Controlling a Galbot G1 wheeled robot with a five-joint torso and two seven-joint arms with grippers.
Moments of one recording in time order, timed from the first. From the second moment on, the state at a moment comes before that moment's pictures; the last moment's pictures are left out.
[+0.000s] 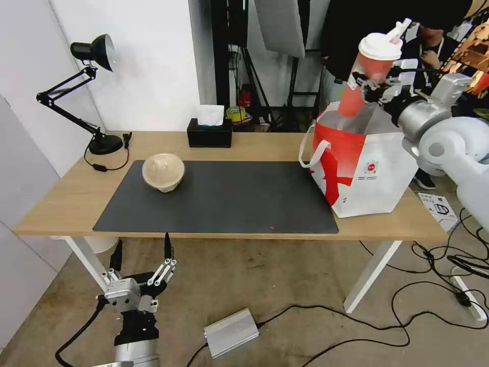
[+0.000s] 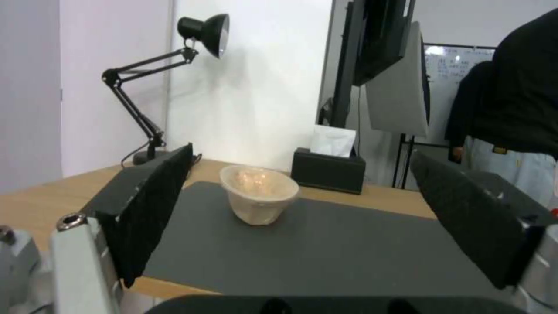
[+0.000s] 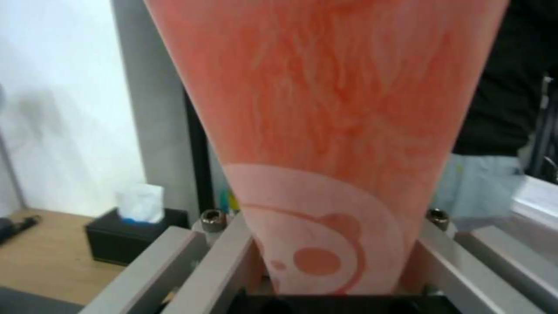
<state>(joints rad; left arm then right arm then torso) 1.90 -1.59 -0.44 -2.34 0.02 -0.35 -0.17 -0.24 0.57 -0.08 1.61 1.20 -0.20 0.11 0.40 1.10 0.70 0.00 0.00</state>
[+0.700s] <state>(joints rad) 1.90 -1.59 -0.44 -2.34 0.01 -0.36 -0.17 -0.11 0.61 -0.16 1.43 1.10 -0.43 0.09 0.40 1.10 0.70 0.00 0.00</state>
